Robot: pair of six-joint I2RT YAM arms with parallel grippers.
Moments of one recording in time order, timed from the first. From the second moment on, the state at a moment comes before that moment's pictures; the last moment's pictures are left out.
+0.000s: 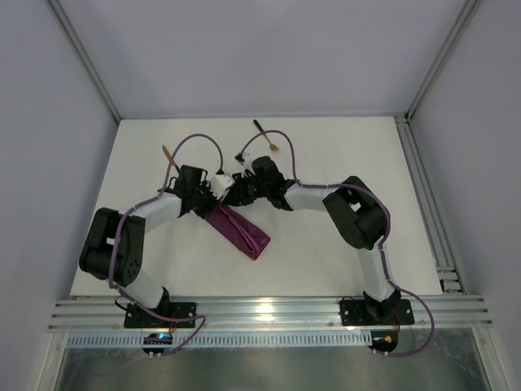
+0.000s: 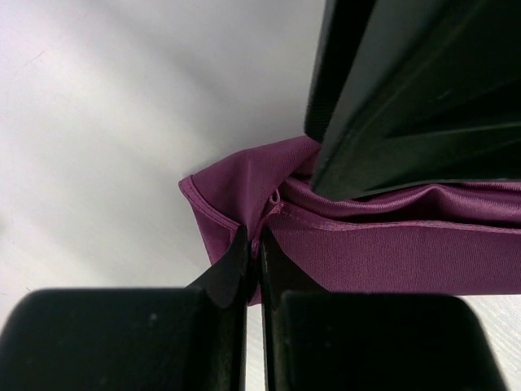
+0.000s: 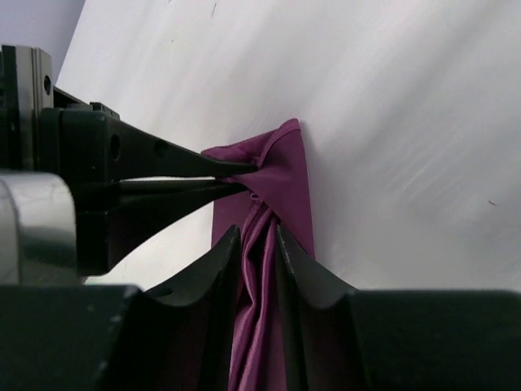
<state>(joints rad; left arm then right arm) -0.29 1.60 0.83 -0.19 0.25 0.57 0.73 2.09 1.30 0.29 -0.45 0.50</state>
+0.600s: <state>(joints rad) -0.29 1.61 0.85 -0.20 0.26 0.52 0.75 2.17 1.25 0.44 -0.47 0.56</state>
